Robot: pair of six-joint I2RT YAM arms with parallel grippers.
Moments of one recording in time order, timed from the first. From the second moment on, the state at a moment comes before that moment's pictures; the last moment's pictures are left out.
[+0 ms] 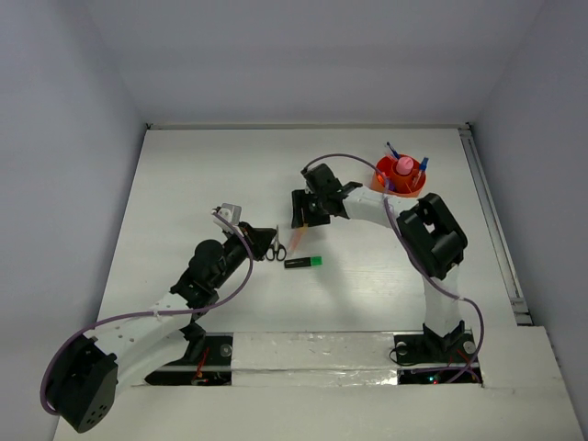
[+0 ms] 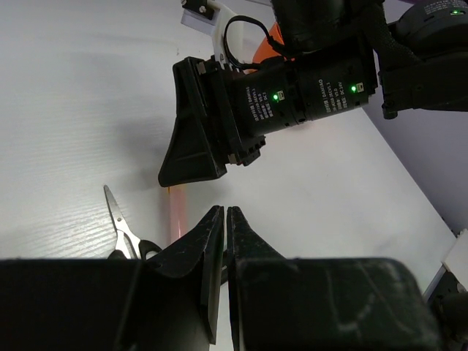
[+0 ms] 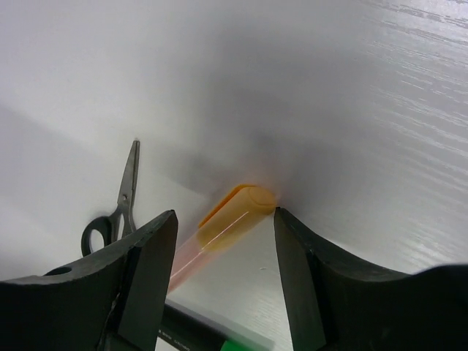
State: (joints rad) left arm -0.62 0.84 0.22 0.56 0.01 -0.52; right arm 0.66 2.02 1.39 -0.30 -0.15 0.49
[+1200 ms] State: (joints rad) left arm -0.62 0.83 0.22 0.55 0.00 -0.52; right arm 0.64 2.05 1.51 -0.26 -0.05 0.45
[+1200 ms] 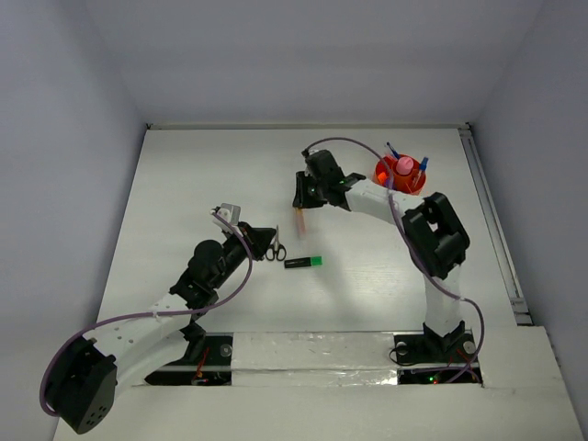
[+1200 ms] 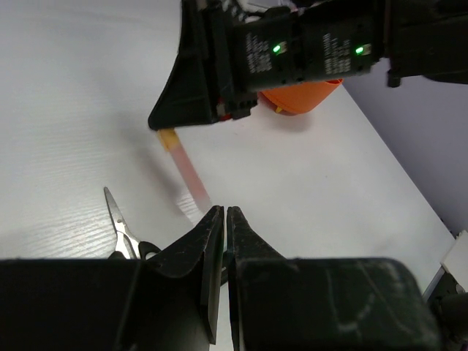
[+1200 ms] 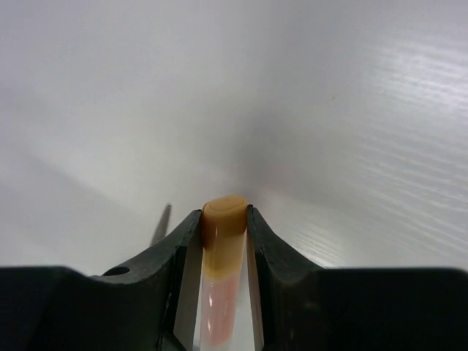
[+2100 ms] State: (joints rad) left arm -0.62 0.83 0.22 0.55 0.01 -0.52; right arm 0.29 1.40 0.96 0.23 0.60 0.33
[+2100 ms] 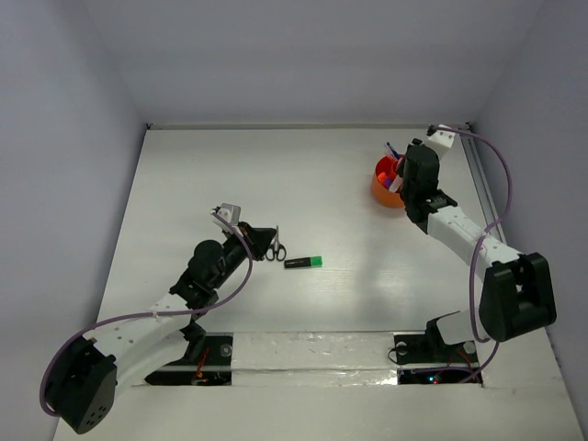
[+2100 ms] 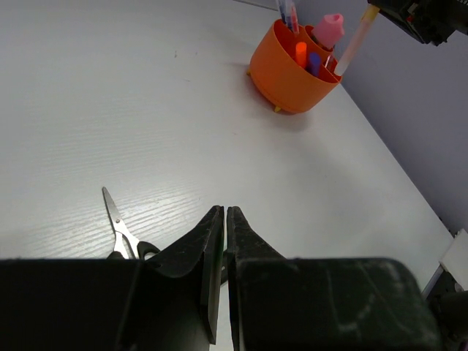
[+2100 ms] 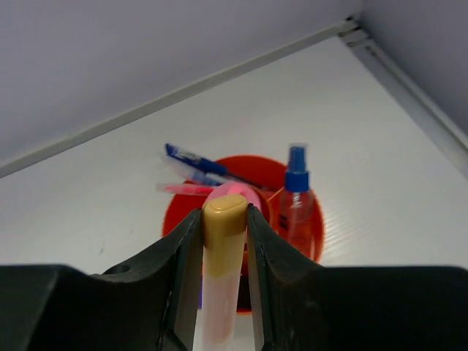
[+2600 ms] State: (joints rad) left arm -0.62 0.83 0.22 0.55 0.01 -0.52; right arm 0.27 1.49 0.95 0.34 0.76 0.22
